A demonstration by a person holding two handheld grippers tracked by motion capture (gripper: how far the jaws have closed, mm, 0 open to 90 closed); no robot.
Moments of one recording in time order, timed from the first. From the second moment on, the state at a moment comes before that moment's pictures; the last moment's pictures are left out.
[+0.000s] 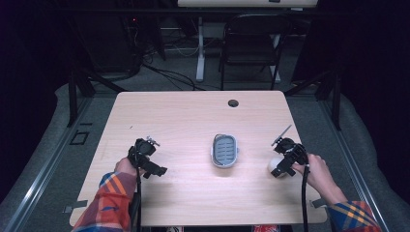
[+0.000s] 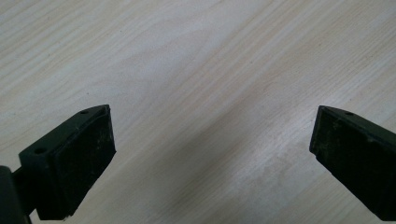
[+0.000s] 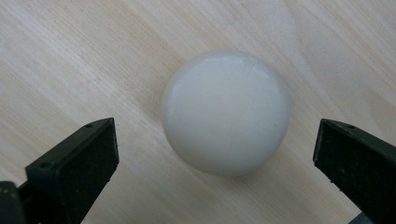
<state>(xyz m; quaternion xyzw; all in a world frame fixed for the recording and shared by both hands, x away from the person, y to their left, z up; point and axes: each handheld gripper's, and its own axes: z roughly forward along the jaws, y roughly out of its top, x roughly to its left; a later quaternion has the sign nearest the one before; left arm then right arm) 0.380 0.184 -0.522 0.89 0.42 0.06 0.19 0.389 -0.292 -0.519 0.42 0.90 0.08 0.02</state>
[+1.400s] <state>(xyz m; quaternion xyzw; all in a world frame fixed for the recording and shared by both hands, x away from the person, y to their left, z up) 0.379 0.185 -0.521 0.89 0.42 0.07 0.20 0.412 -0.276 -0.542 0.41 0.91 0.01 0.00</state>
